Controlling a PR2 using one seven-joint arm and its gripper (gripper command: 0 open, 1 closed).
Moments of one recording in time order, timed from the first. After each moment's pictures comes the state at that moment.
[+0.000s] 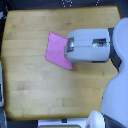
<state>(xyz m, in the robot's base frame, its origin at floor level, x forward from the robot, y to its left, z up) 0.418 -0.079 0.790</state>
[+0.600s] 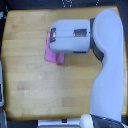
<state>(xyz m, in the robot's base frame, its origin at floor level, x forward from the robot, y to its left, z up) 0.459 0.047 0.806</state>
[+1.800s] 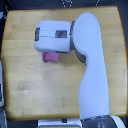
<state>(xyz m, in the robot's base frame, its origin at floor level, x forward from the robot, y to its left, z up) 0.475 0.156 0.765</state>
